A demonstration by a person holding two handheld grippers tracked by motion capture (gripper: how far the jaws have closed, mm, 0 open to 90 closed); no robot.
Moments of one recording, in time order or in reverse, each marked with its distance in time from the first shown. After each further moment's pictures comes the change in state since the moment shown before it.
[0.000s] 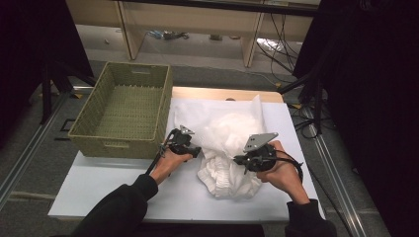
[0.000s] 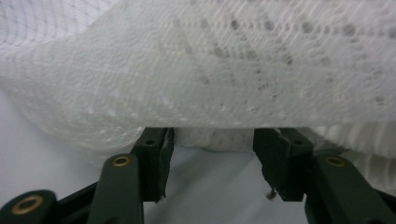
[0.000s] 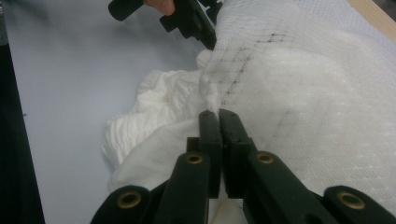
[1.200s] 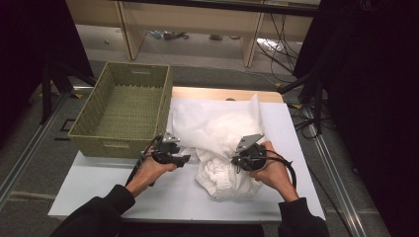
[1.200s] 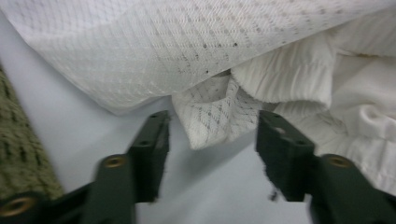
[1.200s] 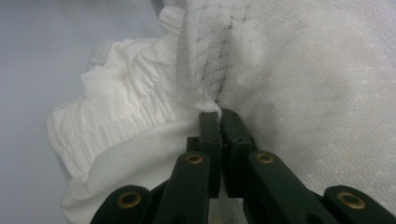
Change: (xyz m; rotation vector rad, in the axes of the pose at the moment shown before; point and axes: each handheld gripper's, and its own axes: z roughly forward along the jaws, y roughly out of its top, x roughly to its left) left arm 0.003 -0.025 -0.058 -0.012 -0.063 0.019; right arm -0.006 -0.004 0.034 0.102 -0.033 -0.012
